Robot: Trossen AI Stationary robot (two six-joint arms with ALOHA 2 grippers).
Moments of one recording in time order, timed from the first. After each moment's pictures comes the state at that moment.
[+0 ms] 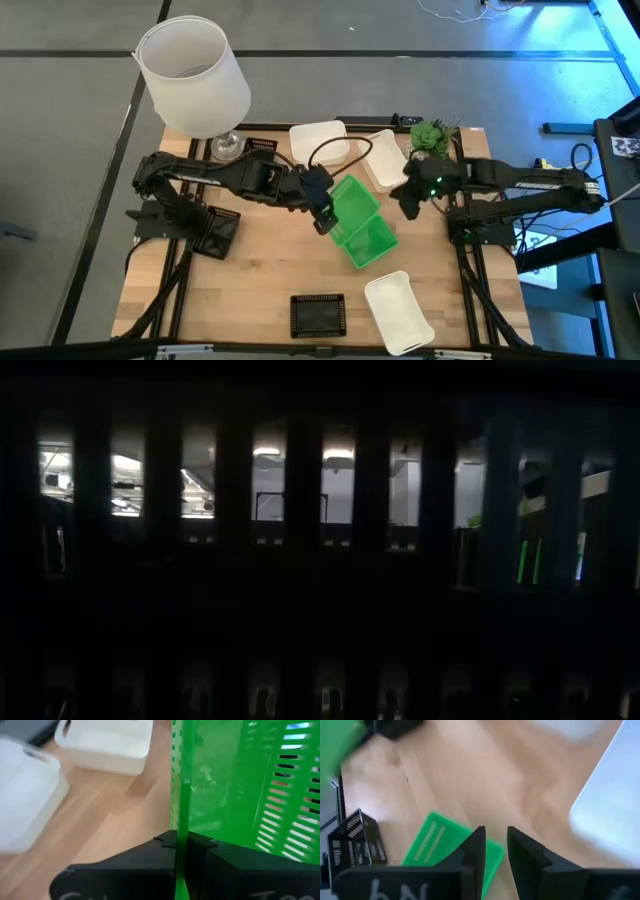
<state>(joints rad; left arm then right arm) -0.12 1.70 1.74 -0.79 -0.32 -0.62 -0.09 0.88 0.84 -0.69 0.04 0.53</state>
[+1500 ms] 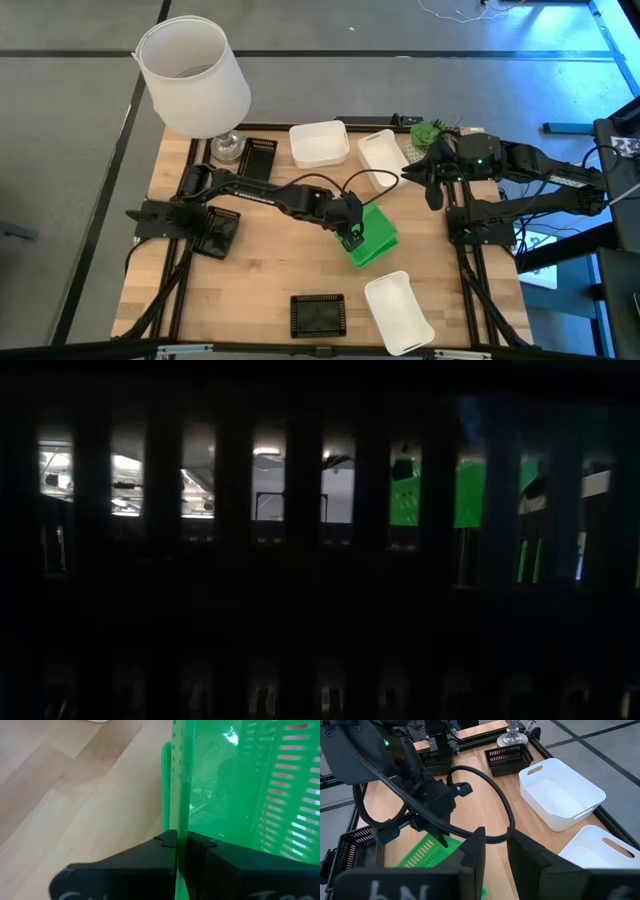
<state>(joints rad) -0.10 2.04 1.74 -0.58 -0.20 -0.65 -0.09 0.82 1.09 -0.78 0.07 0.20</state>
